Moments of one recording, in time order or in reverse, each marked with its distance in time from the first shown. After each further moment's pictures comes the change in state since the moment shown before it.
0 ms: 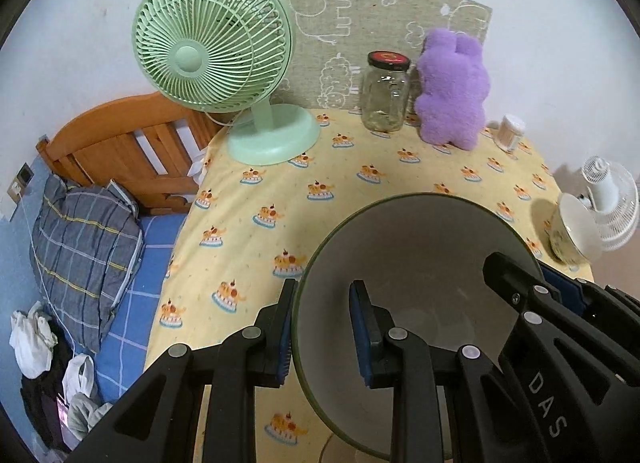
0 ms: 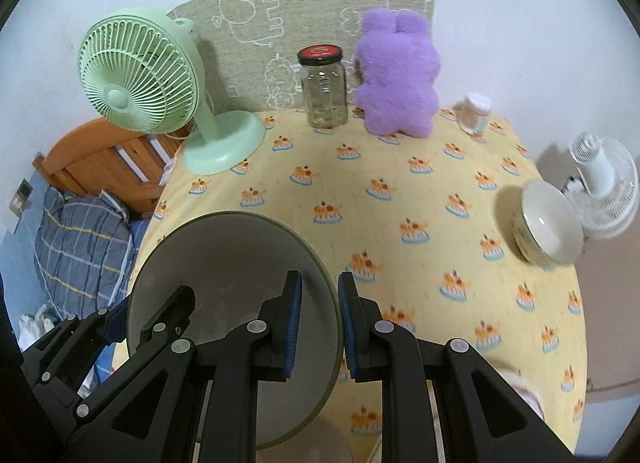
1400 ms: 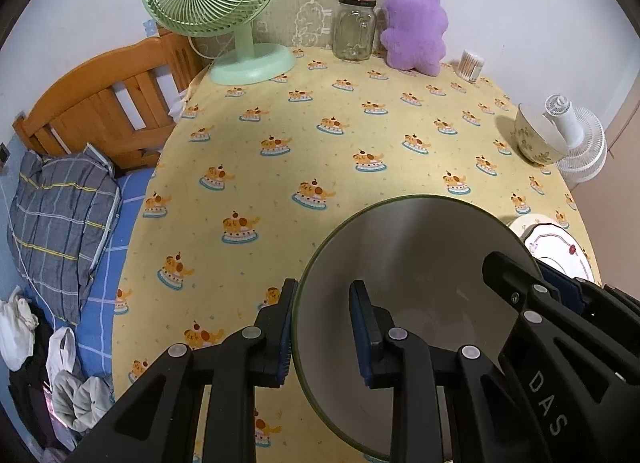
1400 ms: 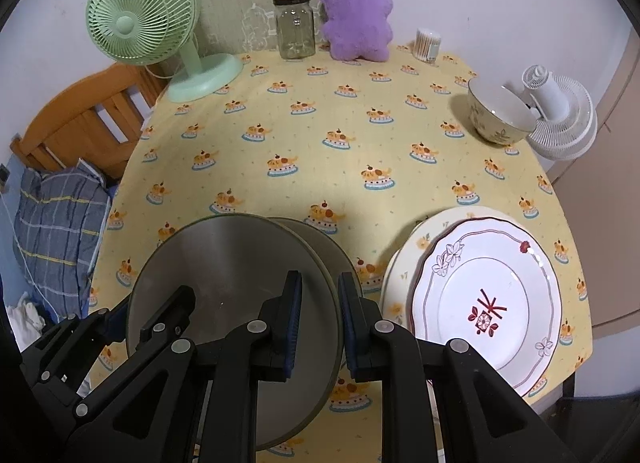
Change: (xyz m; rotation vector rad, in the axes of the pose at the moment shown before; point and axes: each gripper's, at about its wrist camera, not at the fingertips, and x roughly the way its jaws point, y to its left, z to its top) left arm -0.012 0.019 -0.110 0.053 0.101 -0.115; right arm -0.027 0.018 -0.129 0.065 0.081 -0.114
